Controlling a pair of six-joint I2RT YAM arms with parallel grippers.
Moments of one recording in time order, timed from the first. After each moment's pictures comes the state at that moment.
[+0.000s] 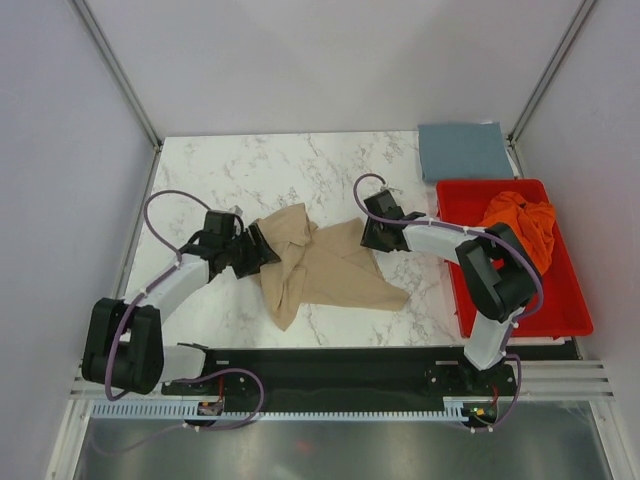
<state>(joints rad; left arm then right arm) -0.19 1.28 0.66 -0.28 0.28 -0.64 0.53 1.81 1.06 -0.23 0.19 0.73</state>
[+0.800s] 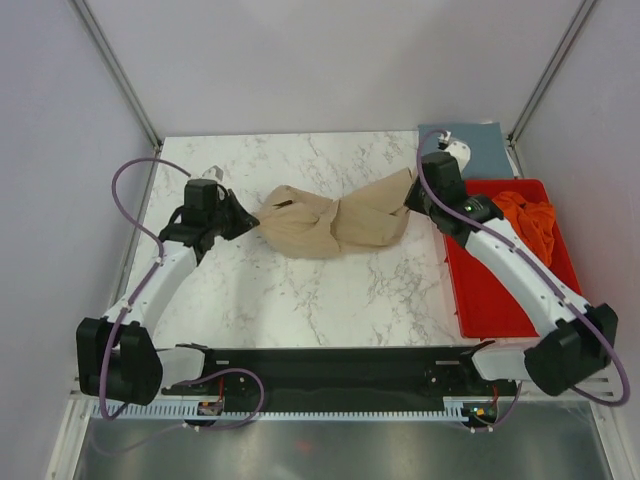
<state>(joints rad) -0.18 1.24 0.94 -0.33 0.18 -0.61 0.43 1.38 1.27 -0.54 0.36 0.64</state>
